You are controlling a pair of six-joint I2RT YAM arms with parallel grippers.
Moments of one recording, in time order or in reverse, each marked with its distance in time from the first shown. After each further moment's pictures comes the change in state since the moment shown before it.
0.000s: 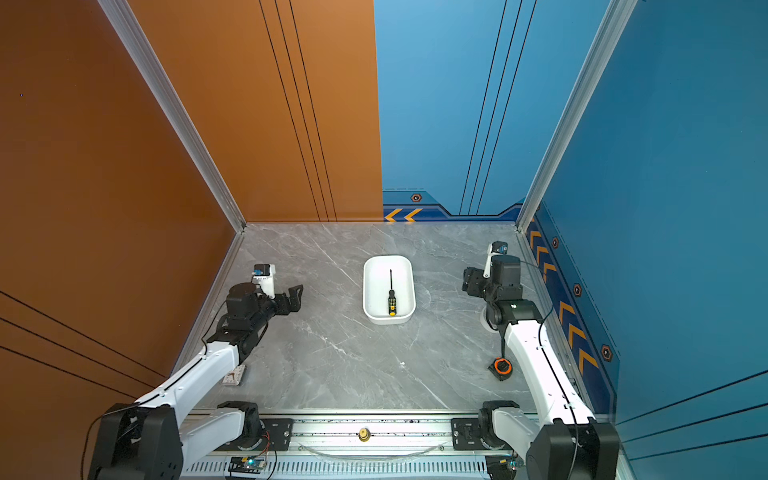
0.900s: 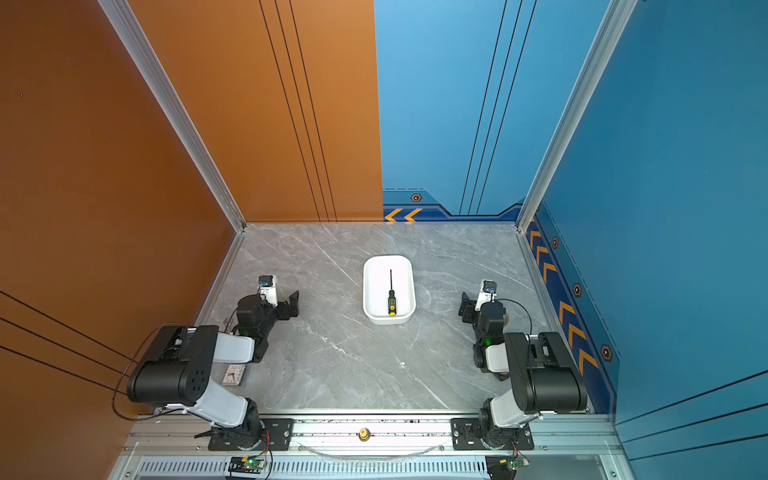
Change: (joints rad) left arm 0.071 0.472 -0.119 0.652 -0.037 0.112; right arm 0.019 0.457 -0.536 1.262 0.109 -0.119
